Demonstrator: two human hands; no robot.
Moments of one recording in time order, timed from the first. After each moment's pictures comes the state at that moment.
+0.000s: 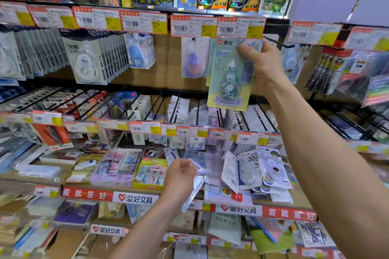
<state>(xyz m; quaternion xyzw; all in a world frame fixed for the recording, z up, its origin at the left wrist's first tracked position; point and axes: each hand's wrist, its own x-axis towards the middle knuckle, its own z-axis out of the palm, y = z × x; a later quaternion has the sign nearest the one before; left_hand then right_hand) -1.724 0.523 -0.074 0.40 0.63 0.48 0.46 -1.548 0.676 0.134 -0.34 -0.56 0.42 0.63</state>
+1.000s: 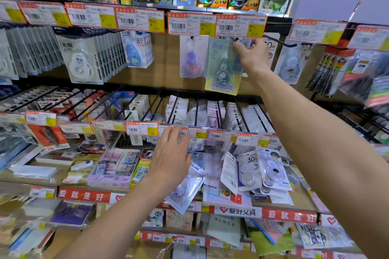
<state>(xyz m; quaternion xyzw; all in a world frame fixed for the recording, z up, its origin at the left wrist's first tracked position) -1.754 0.567 -0.054 0.74 0.63 0.23 -0.08 -1.557 0.742 0.135 -0.53 -0.57 0.21 0.59</state>
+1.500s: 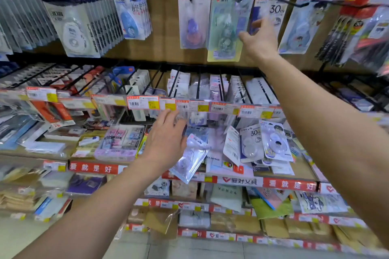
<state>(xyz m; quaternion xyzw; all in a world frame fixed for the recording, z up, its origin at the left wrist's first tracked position) -1.773 0.556 -0.073 0.76 0.61 0.19 -0.12 -1.543 0.730 0.102 -0.61 -0.61 0.12 0.48</state>
